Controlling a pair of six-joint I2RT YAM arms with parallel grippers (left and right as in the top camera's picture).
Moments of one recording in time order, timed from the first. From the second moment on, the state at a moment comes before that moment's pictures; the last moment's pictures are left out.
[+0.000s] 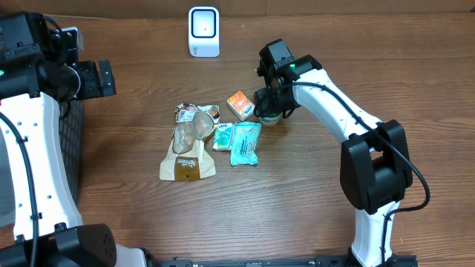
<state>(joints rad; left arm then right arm) 0.26 1.65 1.81 -1.22 0.09 0.06 0.42 2.10 1.70 -0.94 -0.03 0.10</state>
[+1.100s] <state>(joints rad) 0.26 1.65 1.81 -1.22 0.09 0.06 0.30 2.10 1.82 -1.14 -0.28 -1.12</state>
